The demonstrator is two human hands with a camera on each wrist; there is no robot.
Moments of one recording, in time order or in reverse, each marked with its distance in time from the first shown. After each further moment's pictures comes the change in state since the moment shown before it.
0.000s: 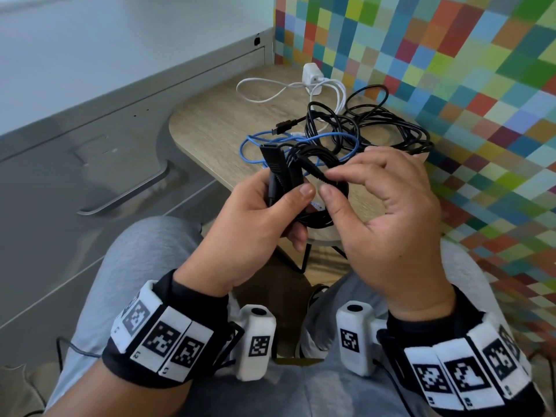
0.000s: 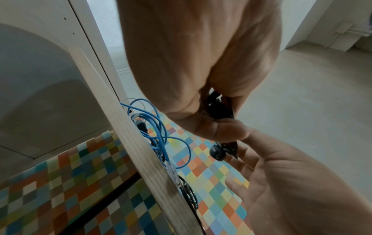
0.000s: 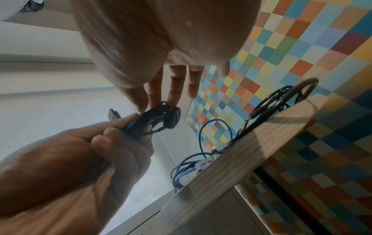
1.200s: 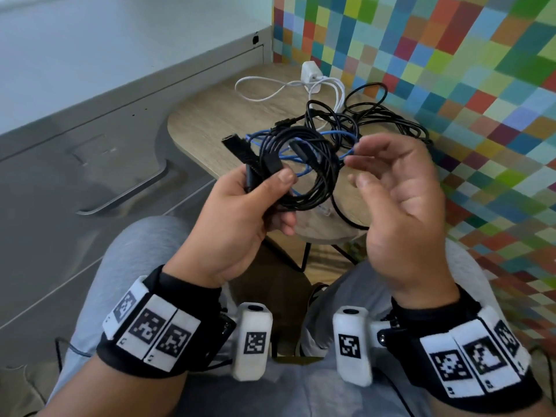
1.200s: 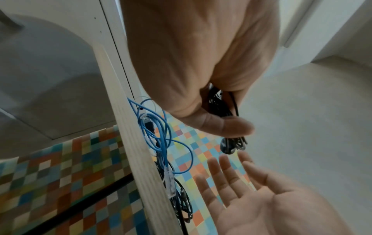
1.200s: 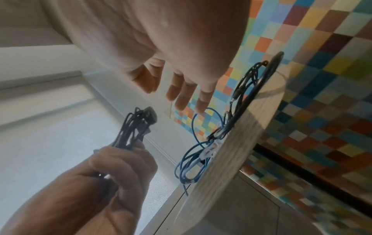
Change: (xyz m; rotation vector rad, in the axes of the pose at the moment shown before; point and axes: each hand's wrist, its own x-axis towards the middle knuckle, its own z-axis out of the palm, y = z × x) left_hand 0.002 0.006 -0.007 -0.188 0.067 -0.037; right_hand 0.002 0.004 0.003 0.631 0.002 0.318
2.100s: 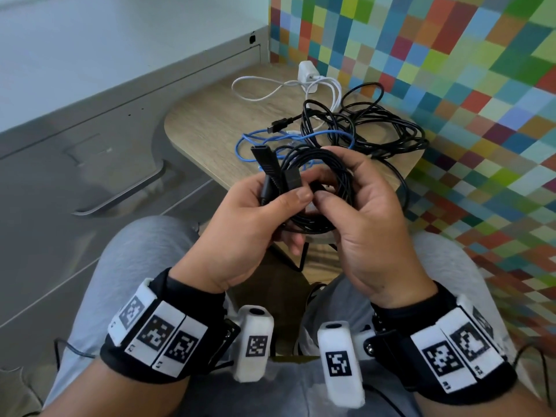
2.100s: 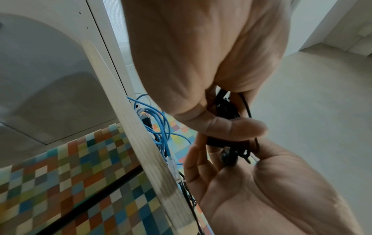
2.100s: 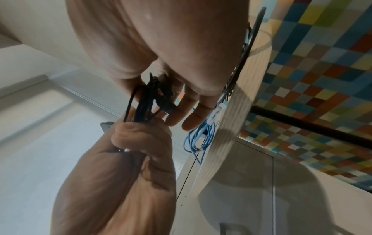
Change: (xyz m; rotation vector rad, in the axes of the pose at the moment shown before) left_hand -0.004 -0.007 0.010 0.051 -0.077 -0.032; right_hand -0.006 0.008 0.024 0.430 -0.079 0.318
